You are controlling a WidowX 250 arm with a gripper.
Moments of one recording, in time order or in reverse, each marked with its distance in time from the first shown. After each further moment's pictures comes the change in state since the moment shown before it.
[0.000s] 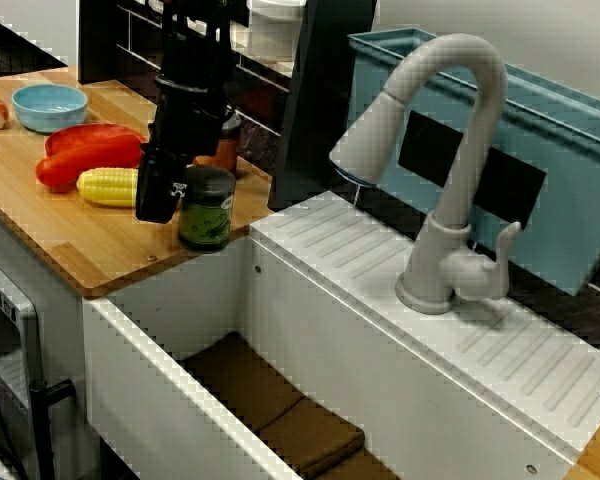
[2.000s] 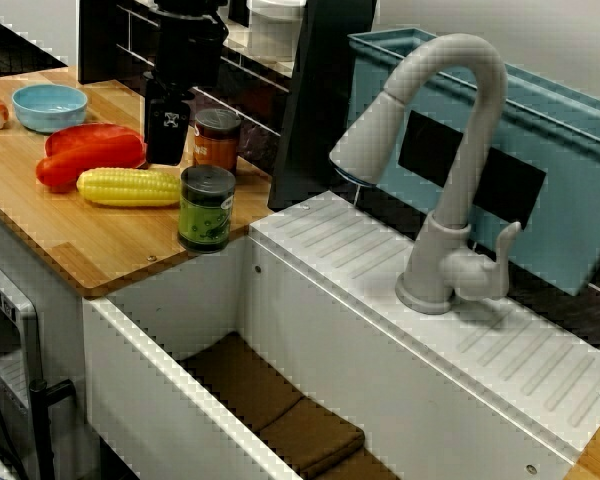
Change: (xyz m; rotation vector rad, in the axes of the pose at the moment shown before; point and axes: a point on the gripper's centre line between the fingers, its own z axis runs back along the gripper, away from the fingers) arm 0.004 0.022 0.049 0.049 -0.106 -0.146
